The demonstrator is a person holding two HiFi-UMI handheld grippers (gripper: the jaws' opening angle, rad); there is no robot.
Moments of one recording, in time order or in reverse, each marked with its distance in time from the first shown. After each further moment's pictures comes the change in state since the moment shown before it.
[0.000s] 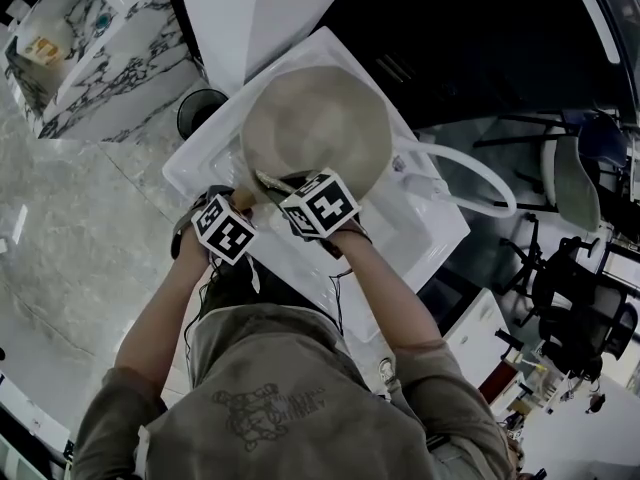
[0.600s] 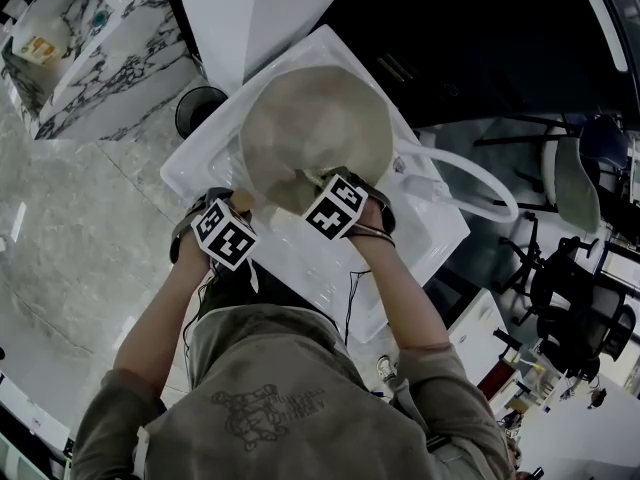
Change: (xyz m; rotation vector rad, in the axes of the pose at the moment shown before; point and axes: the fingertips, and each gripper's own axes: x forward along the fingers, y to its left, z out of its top) left arm 0.000 0.000 0.000 0.008 0.011 0.010; right arm -0.030 -0.086 -0.066 -0.339 0.393 -0.383
